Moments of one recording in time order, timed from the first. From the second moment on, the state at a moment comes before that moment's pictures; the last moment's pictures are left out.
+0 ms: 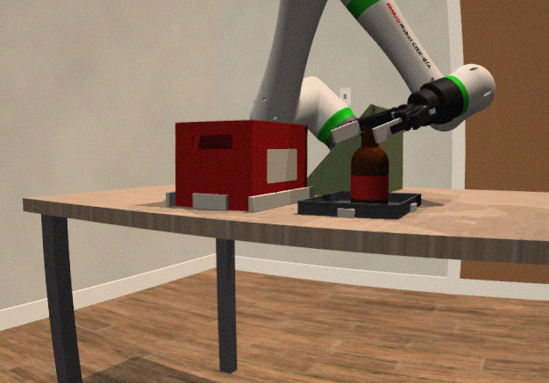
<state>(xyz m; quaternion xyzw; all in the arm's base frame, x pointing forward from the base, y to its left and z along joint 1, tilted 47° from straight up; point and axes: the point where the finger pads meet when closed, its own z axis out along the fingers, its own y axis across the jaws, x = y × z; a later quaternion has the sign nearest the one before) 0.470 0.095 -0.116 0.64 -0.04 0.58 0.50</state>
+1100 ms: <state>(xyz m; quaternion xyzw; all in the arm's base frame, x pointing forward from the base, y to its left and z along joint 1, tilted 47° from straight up) 0.471 0.105 -0.106 0.64 -0.04 0.58 0.50</state>
